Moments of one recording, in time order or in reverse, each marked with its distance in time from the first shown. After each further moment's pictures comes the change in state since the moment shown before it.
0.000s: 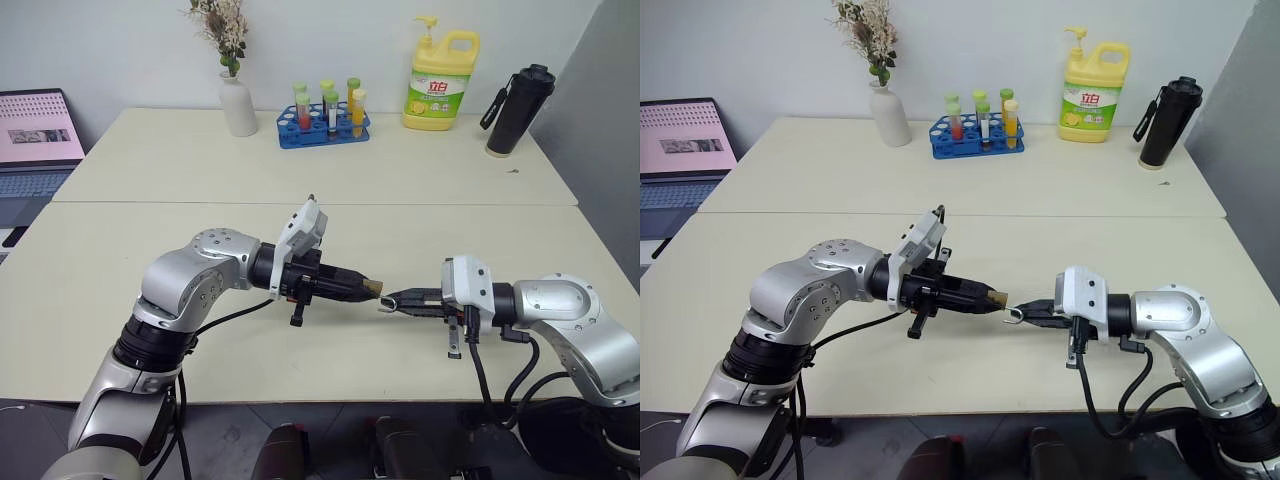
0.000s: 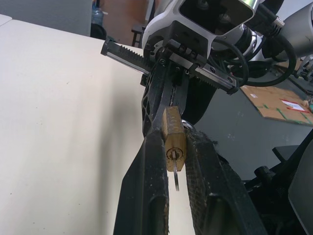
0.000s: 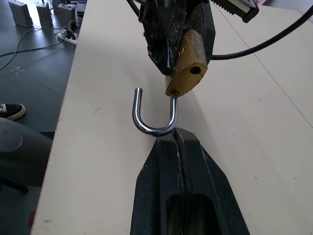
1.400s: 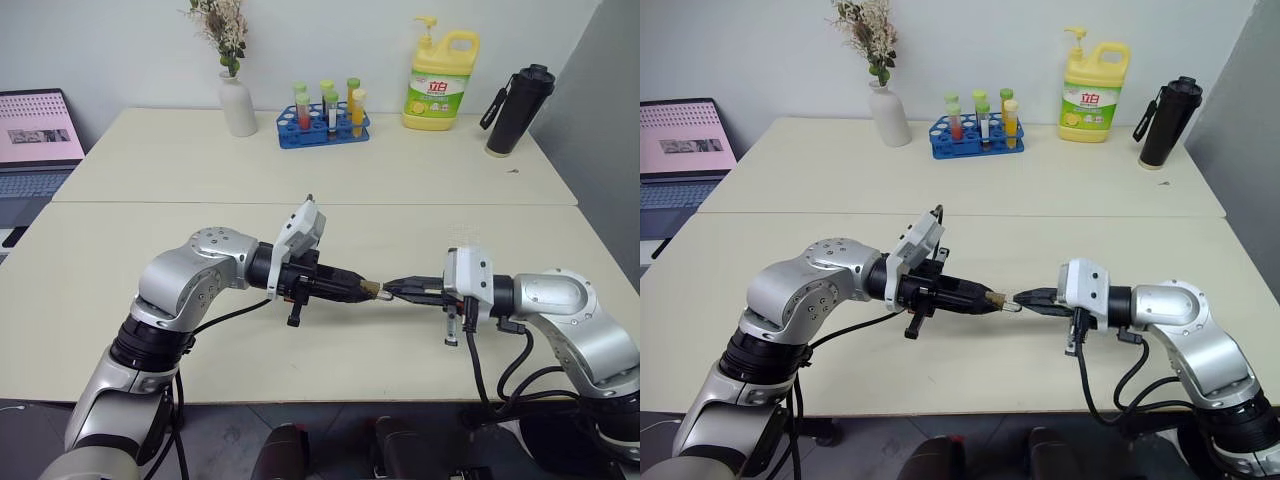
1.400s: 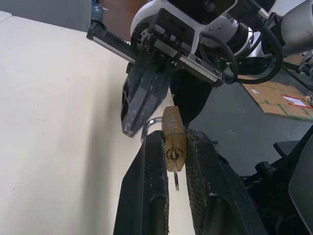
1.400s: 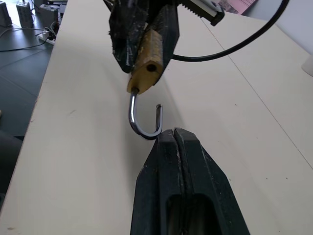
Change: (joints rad) left arm -0.001 0.014 -0.002 -0.001 0.011 -0.005 -0.021; right arm -0.029 0.038 0.008 0.076 -0.020 -0.093 -0.013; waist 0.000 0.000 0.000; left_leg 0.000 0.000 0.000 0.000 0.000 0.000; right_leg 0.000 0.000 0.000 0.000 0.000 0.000
